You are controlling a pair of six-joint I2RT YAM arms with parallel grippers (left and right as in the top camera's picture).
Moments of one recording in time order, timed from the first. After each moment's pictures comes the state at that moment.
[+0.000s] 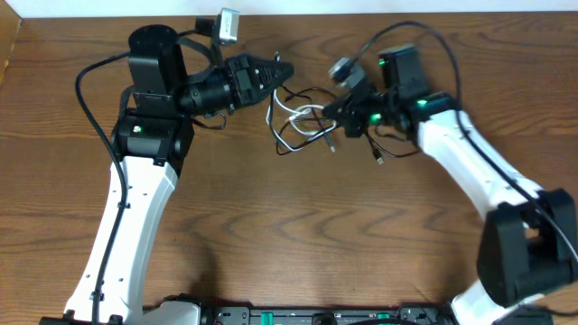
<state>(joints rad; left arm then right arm) -0.13 1.40 1.31 -0.25 1.01 -0.75 0.30 1.76 1.31 -0.37 -0.70 -0.10</state>
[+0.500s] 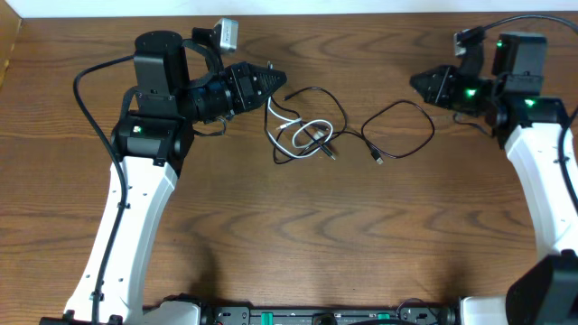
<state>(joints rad) -0.13 1.40 1.31 -0.39 0.89 -0.63 -0.03 1.58 1.31 -0.53 -0.67 0.33</state>
